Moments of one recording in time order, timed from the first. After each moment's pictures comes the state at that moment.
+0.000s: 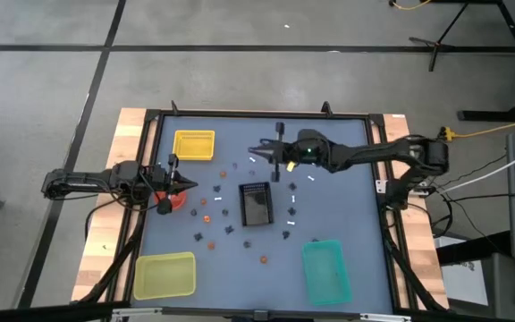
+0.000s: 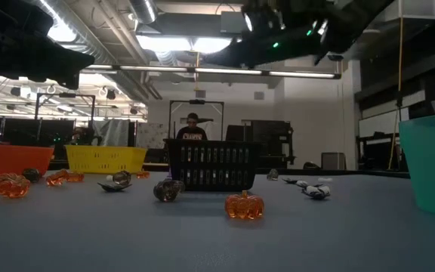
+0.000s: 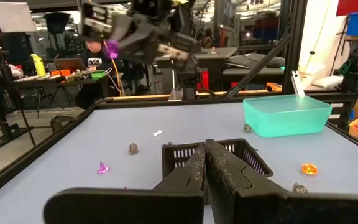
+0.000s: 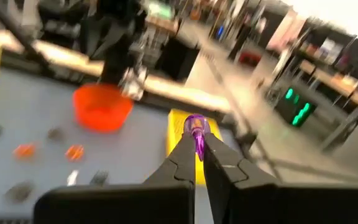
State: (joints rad) left arm 0.01 0.01 0.01 0.01 -0.02 0.04; right arm -0.21 1.66 0.94 0.64 -0.09 -0.39
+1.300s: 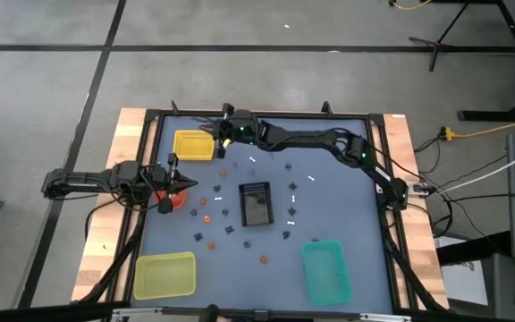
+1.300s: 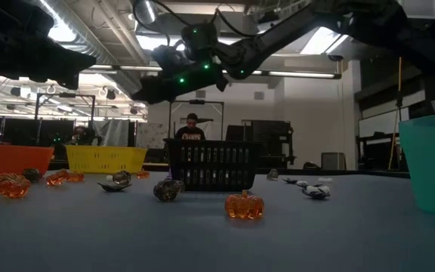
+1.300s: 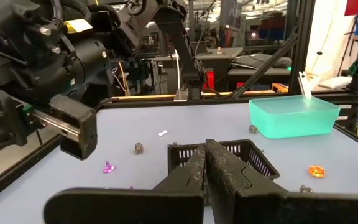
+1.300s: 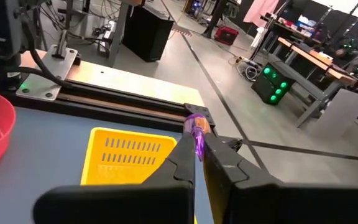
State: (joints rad) left arm 0.01 0.01 0.01 0.02 -0.04 0.04; right arm -0.28 2.36 1.90 0.29 -0.03 -0.40
